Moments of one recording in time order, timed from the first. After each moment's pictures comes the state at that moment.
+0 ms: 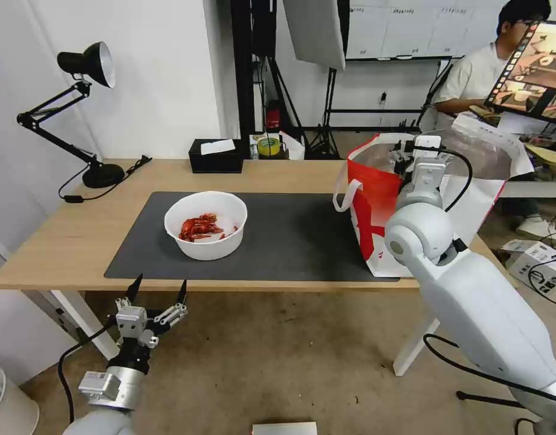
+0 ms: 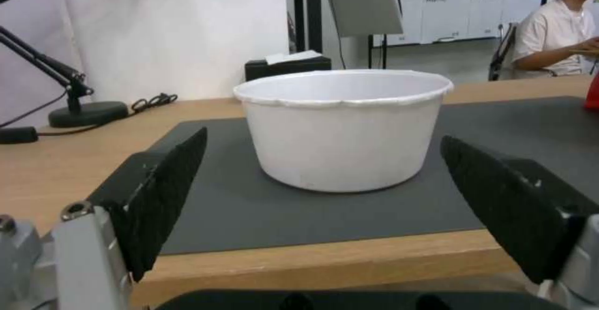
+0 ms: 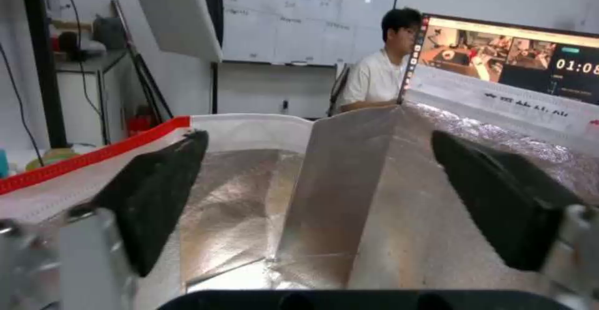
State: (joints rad) left arm 1.69 -1.13 -0.56 -2.09 -0.29 -0.26 -0.11; right arm -0.54 0.98 0.03 1.90 0.66 -0.52 0.94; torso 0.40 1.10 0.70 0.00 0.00
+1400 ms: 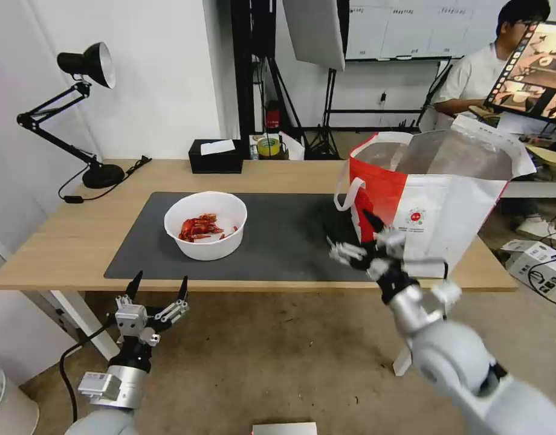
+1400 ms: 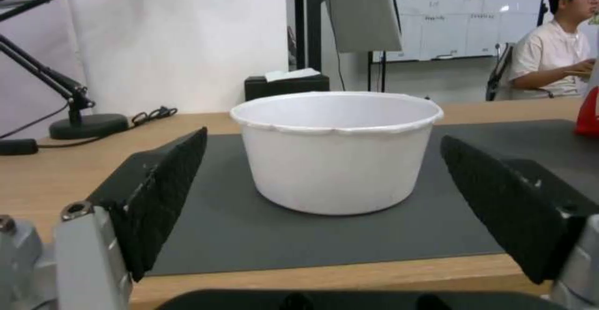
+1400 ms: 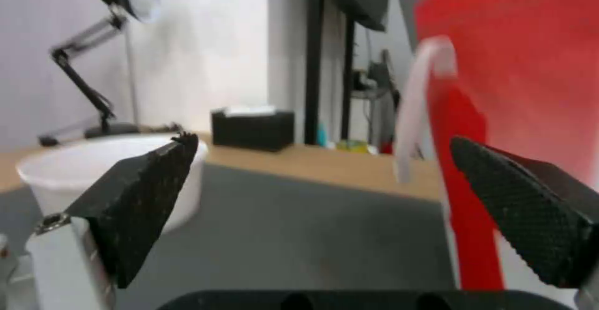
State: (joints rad) left arm 1.70 -1.16 -0.56 -2.12 -0.29 -0.27 -0.11; right arm -1.39 0.94 0.29 2.16 0.44 0.13 0.14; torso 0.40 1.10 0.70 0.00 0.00
